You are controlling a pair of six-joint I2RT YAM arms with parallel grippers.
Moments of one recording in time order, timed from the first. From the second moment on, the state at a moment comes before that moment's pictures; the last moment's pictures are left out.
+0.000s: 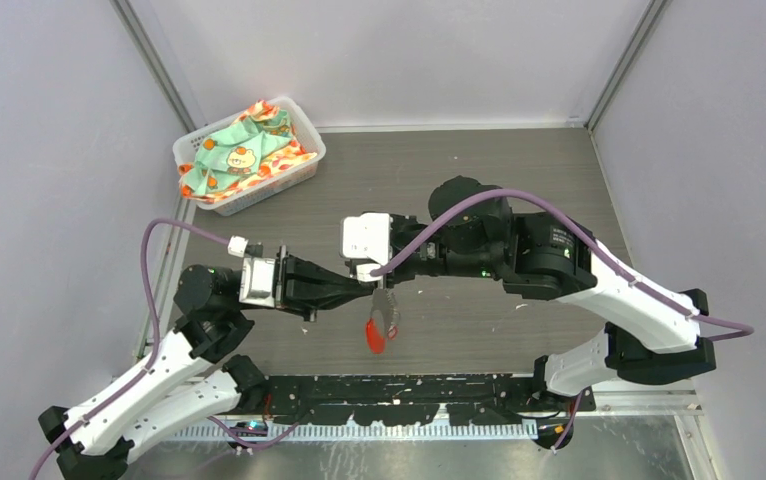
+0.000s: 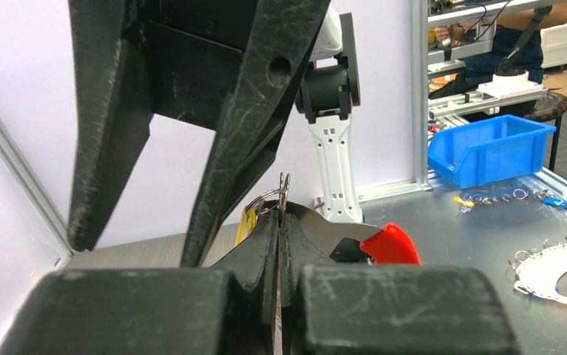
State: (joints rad) left arm -0.84 0.66 0.74 0.46 0.77 -0.16; right arm 1.32 1.41 1.96 -0.86 -0.01 -0.55
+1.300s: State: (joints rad) left arm -0.80 0.67 0.73 0.32 0.65 -0.14; right arm 1.24 1.44 2.12 -1.16 -0.24 -0.44
